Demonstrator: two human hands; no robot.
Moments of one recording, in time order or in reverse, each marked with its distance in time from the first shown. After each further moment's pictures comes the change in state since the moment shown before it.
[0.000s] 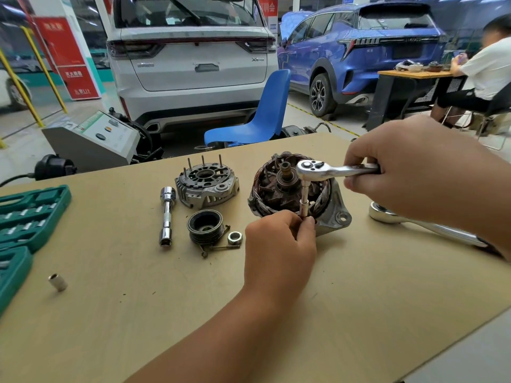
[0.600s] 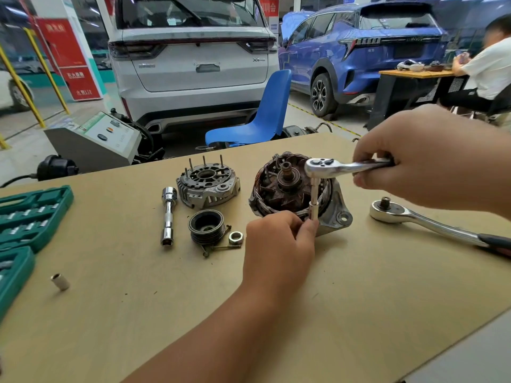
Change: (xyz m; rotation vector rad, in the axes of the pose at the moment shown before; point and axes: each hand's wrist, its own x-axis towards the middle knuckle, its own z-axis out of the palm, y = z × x) left_hand 0.005 -0.003 -0.003 0.027 -0.079 -0.018; right_hand 0.005 0.004 -0.018 -0.020 -0.095 -0.026
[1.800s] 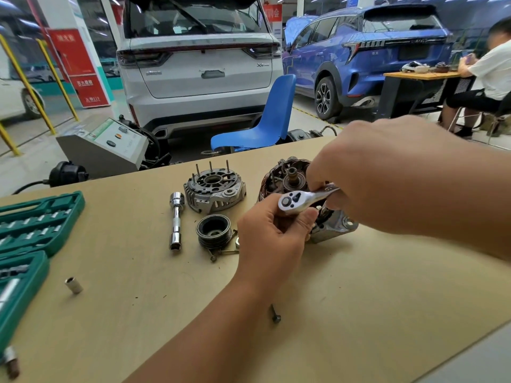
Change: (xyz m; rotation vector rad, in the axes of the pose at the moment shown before) left_hand 0.012 -0.003 -0.016 -0.483 0.002 0.063; right_hand 0.014 -0.050 0.013 -0.478 -0.060 -0.272
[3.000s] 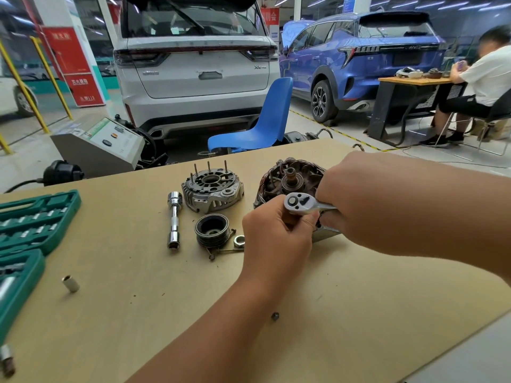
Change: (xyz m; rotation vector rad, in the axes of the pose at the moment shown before) left_hand -0.001 0.007 0.007 0.223 0.035 0.062; right_hand -0.007 -0.006 0.011 0.101 -0.273 0.019
